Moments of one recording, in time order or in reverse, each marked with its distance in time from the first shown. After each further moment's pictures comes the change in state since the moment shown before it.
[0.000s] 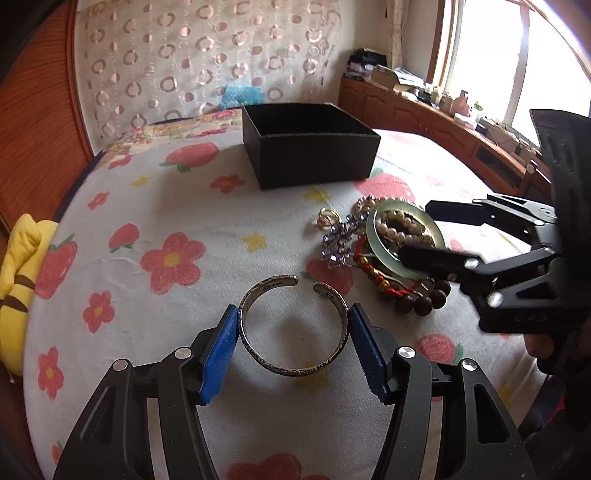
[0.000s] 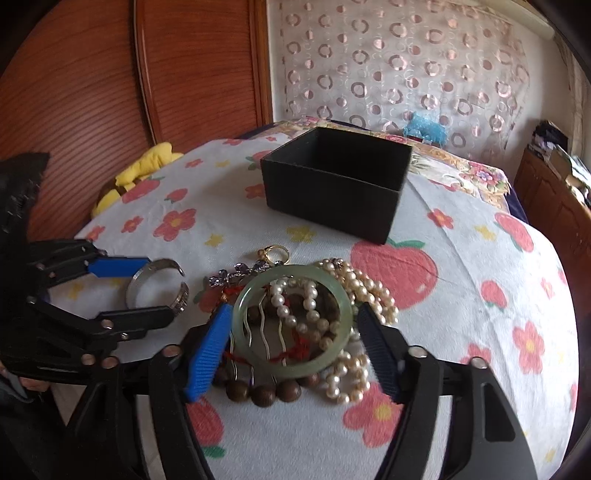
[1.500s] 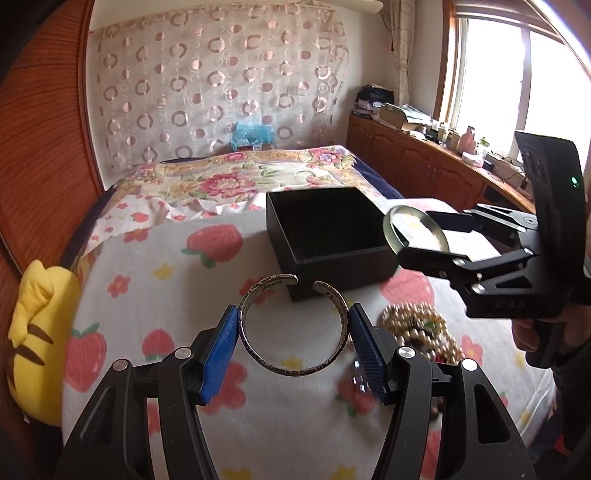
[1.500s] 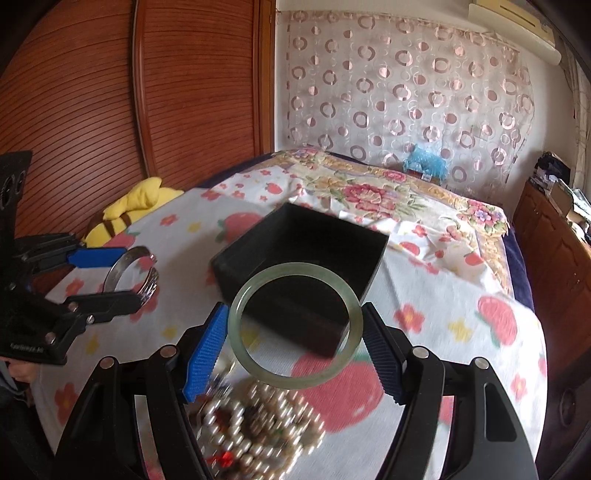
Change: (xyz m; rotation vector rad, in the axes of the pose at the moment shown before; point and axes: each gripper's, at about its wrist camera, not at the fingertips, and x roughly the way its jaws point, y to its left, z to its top) left arm -0.005 0.027 0.083 -0.009 -0.138 0.024; right arm 0.003 -0.052 0.084 -0.046 -0.109 -0.006
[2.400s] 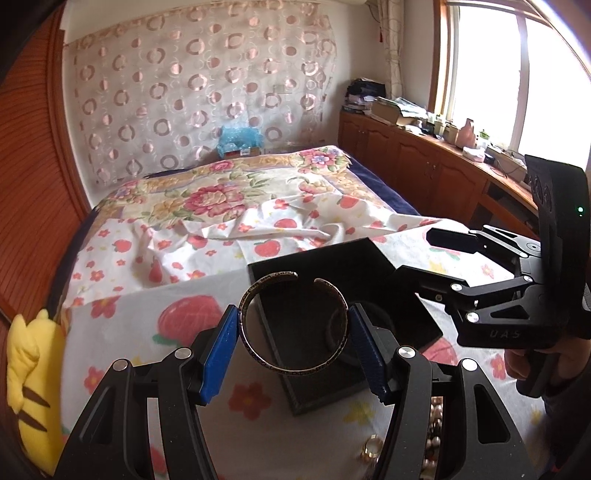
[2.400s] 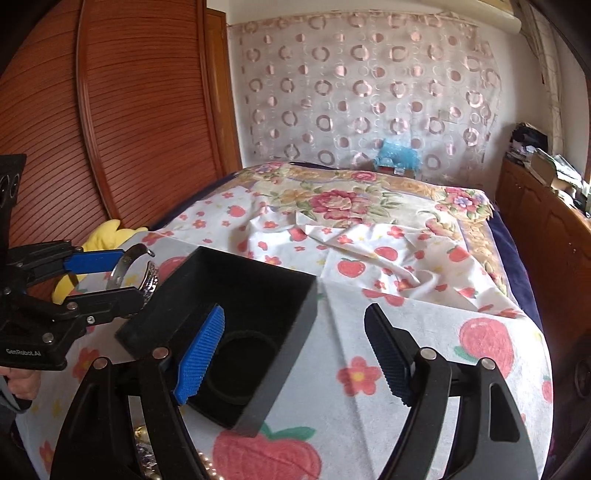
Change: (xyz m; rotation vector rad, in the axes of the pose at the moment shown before) left arm 0.077 -0.009 0.079 0.068 0.020 -0.016; right arm 0.043 -0.072 0.027 0.151 -0.042 -0.059
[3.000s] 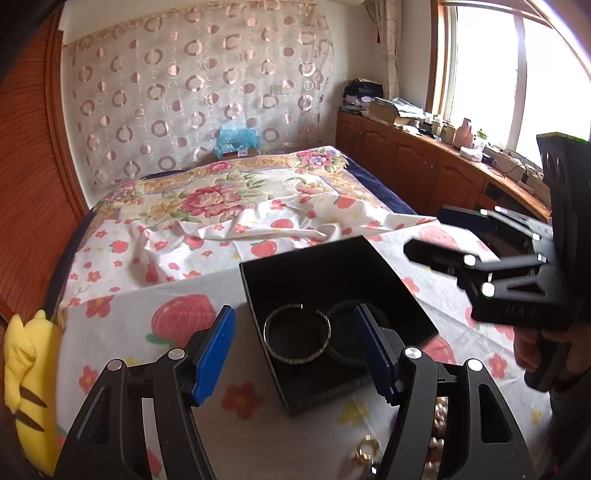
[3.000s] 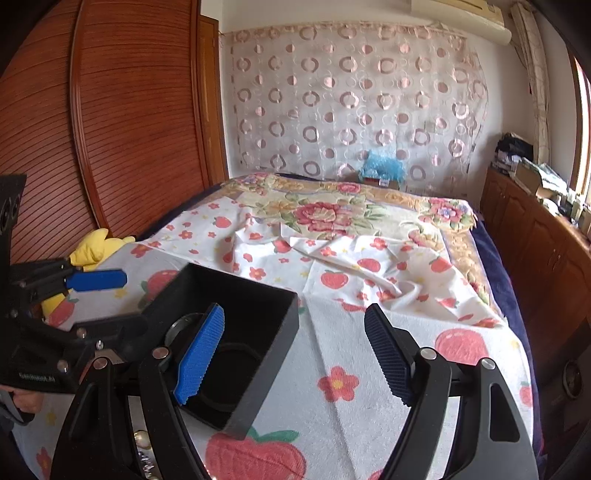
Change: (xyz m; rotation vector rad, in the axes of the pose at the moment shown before) left arm -0.011 -0.006 -0.009 -0.003 -0.007 -0.005; right arm -0.017 0.000 0.010 -0.009 -0.044 -0.058
